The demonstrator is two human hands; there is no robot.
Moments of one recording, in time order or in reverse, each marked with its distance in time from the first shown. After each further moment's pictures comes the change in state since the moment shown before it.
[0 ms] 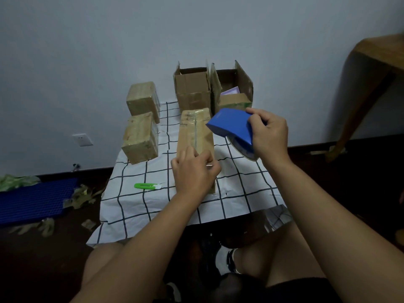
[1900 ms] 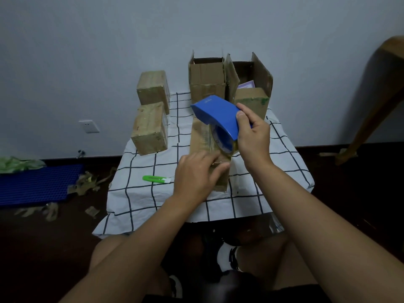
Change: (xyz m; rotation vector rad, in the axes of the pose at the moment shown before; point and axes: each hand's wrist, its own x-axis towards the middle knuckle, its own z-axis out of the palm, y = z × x) left_hand -0.005 -0.041 -0.011 -0.109 0.014 0.286; right_hand -0.025 -0.009 0.068 0.213 -0.077 0.096
